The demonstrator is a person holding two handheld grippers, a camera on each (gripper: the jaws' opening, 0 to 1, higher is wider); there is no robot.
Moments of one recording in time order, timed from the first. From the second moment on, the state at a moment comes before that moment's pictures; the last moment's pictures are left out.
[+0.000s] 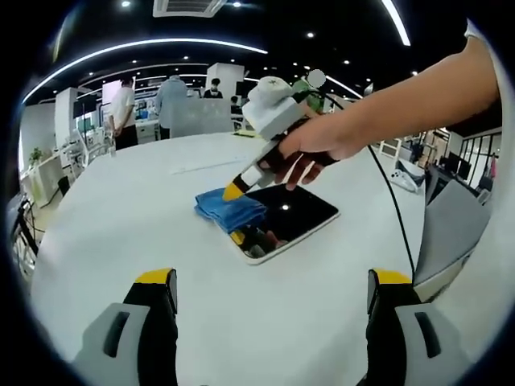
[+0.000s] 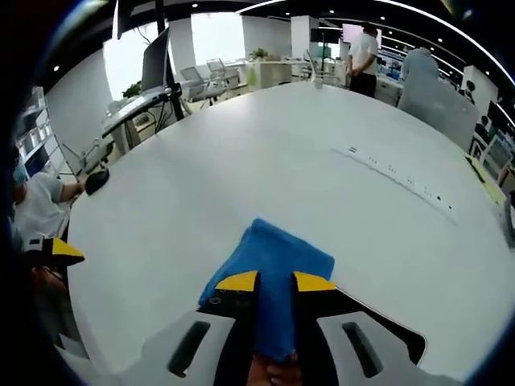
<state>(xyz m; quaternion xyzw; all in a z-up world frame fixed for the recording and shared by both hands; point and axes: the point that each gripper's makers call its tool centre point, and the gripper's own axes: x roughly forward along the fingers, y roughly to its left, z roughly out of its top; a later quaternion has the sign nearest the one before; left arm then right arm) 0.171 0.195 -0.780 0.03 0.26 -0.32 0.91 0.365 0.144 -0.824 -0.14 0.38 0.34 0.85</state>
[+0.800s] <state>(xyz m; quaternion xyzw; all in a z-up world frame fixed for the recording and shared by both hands) 0.172 0.210 -0.779 0.01 0.26 -0.30 0.92 0.369 0.150 -0.845 -0.15 0.39 0.34 0.84</state>
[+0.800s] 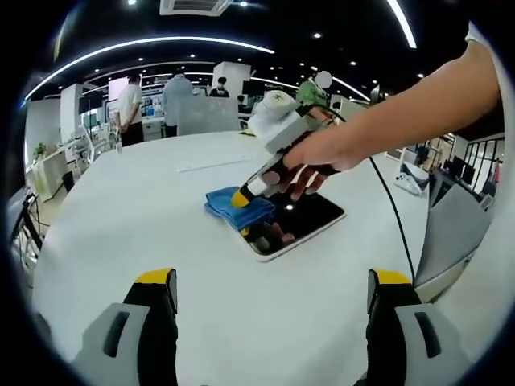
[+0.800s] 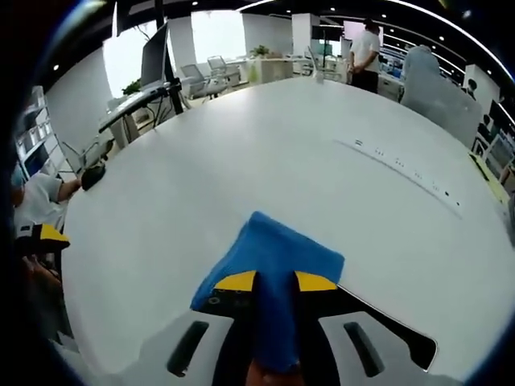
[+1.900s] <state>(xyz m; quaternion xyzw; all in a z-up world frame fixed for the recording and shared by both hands) 0.174 0.201 -0.774 0.01 0.26 -0.29 0.92 0.369 0.143 -0.845 -0.14 0.35 0.33 0.86</state>
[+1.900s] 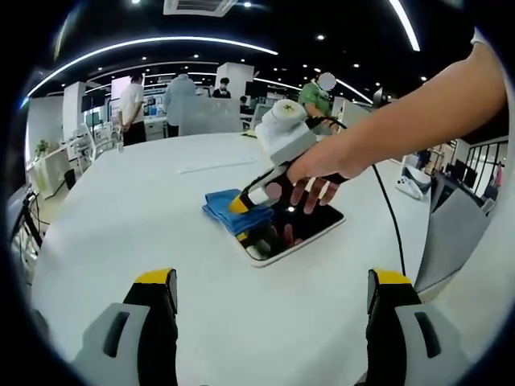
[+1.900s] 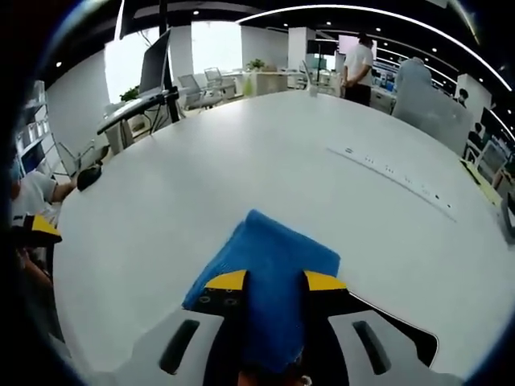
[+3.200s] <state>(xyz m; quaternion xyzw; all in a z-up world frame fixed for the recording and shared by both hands) 0.163 0.203 -0.775 0.02 0.26 -0.30 0.92 0.370 0.119 -0.844 -0.14 0.36 0.30 0.87</state>
